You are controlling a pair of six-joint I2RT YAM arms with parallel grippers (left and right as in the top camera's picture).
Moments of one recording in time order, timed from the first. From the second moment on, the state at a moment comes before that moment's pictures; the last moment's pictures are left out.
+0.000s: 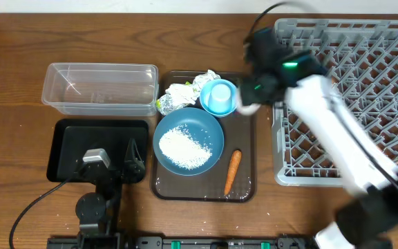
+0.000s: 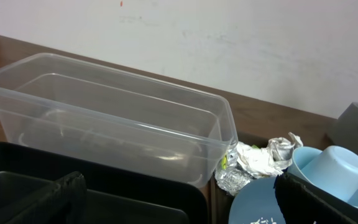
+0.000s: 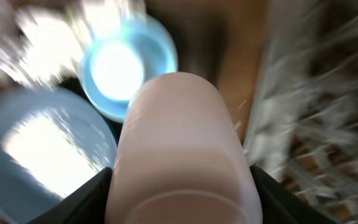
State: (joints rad) left arm 0.02 0.01 0.02 -0.12 0.02 -0.25; right arm 0.41 1.71 1.71 -1.13 0.02 0.29
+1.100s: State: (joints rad) left arm 0.02 0.01 0.02 -0.12 0.02 -0.25; right arm -0.45 1.84 1.77 -0.97 -0.17 0.28
